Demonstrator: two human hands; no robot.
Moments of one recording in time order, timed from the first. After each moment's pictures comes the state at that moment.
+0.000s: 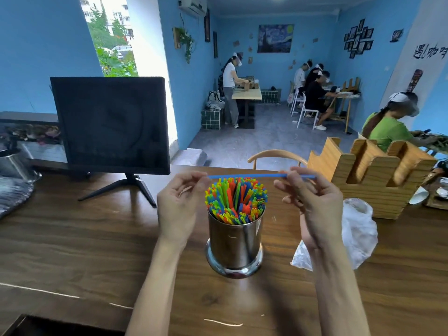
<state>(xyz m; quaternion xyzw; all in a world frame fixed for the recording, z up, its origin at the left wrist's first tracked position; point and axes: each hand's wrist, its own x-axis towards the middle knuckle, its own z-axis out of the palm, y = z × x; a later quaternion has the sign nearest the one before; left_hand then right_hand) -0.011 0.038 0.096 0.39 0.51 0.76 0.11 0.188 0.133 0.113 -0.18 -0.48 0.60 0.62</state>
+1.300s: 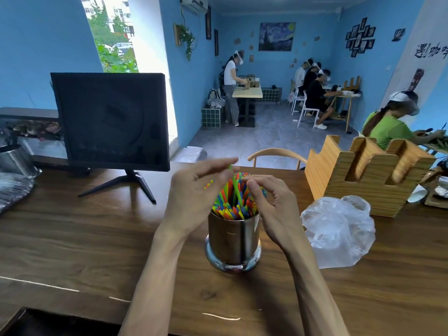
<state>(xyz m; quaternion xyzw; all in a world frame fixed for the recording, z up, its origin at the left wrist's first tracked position) 0.004 0.032 0.129 0.57 0.51 0.64 0.08 0.157 0.134 0.086 -0.29 -0.77 0.31 0.47</state>
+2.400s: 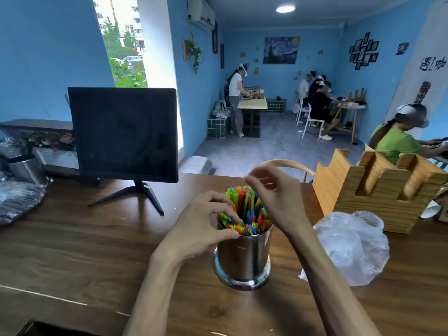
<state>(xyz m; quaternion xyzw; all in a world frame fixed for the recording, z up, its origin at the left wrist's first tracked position) -0.033 0.024 0.099 0.63 0.66 0.39 0.08 0.128 0.158 0.121 -0.23 -0.78 0.28 0.51</state>
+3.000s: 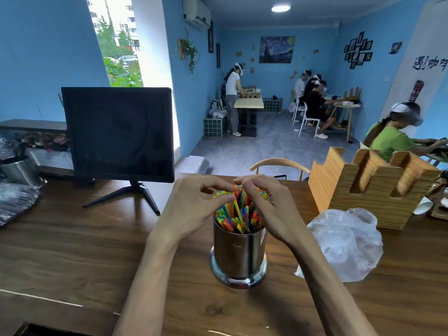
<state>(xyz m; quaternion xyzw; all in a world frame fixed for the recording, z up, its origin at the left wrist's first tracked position) -0.025 0.030 0.137 0.61 0.61 0.51 0.05 0.142 0.145 0.114 -0.21 -0.83 0.29 0.43</state>
